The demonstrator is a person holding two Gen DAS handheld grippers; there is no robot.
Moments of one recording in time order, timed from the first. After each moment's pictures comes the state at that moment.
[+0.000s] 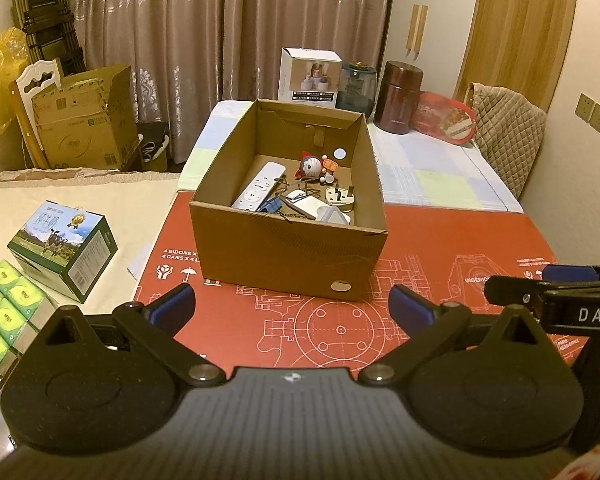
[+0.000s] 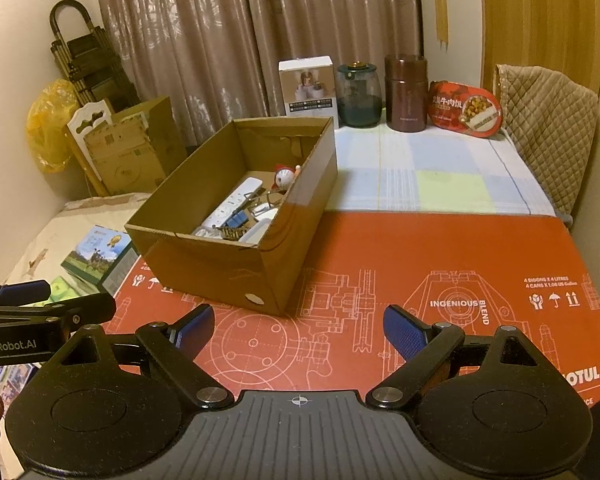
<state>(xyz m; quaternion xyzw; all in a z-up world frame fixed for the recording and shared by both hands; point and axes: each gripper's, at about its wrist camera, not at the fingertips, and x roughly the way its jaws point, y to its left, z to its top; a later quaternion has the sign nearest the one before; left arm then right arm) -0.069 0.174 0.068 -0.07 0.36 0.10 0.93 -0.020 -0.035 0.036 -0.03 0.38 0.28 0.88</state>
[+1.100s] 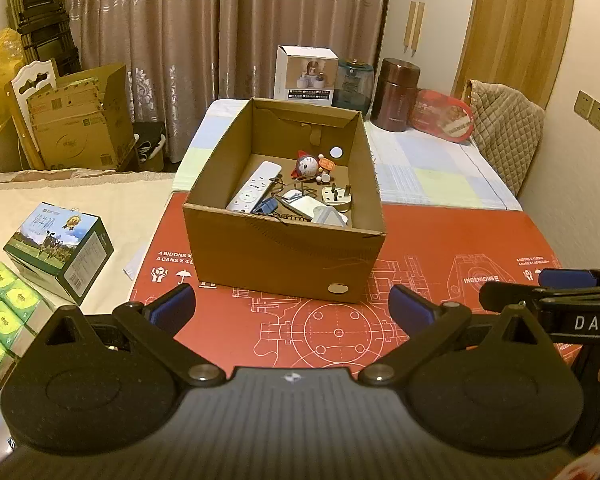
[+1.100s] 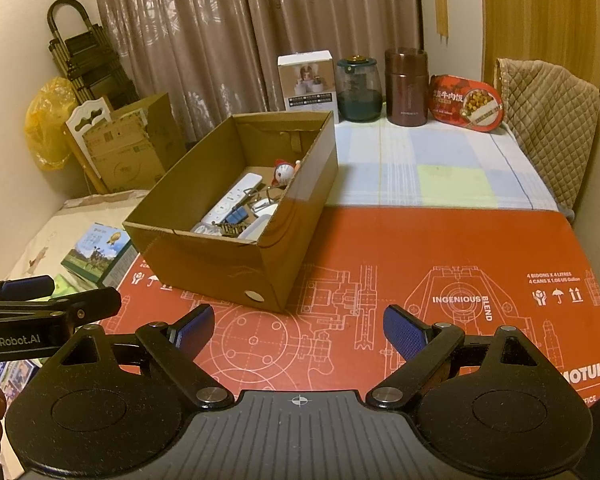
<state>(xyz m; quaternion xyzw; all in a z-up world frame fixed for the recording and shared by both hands) -0.060 0.174 0.063 -0.07 0.36 0.09 0.93 -0.018 -0.032 0.032 -0.03 0.39 0.28 0.88</state>
